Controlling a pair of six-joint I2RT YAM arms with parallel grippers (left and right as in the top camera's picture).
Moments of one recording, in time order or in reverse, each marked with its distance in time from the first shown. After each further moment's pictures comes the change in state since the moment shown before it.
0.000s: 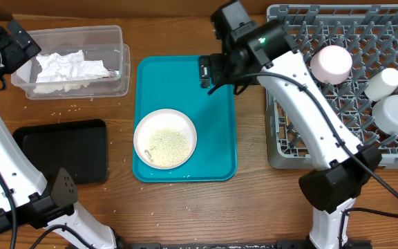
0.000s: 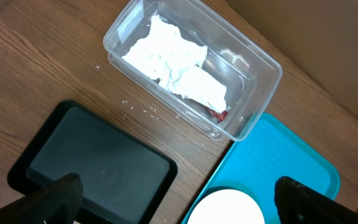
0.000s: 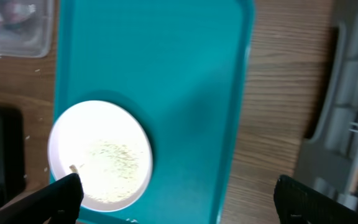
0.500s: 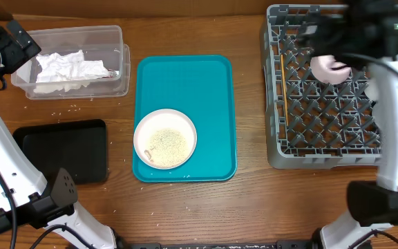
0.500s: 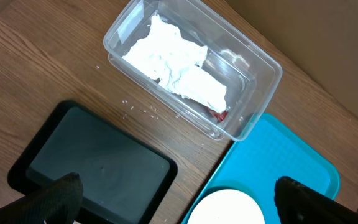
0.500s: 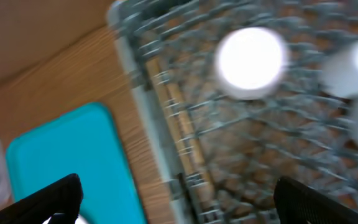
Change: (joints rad) left arm 0.000 0.000 0.000 0.000 0.000 0.000; right arm -0.506 -0.215 0.002 -0.037 0.023 0.015
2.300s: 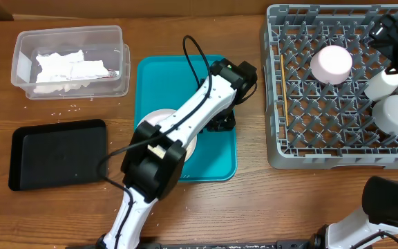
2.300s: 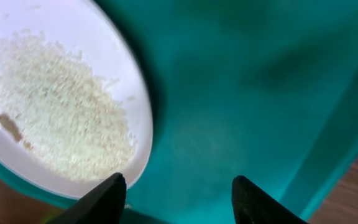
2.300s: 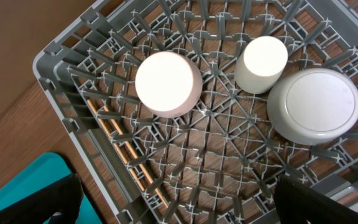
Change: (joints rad) left arm -1.080 0.345 -0.647 0.231 -0.212 -0.546; right arm -0.263 -0.001 0.000 -0.028 0.004 0.000
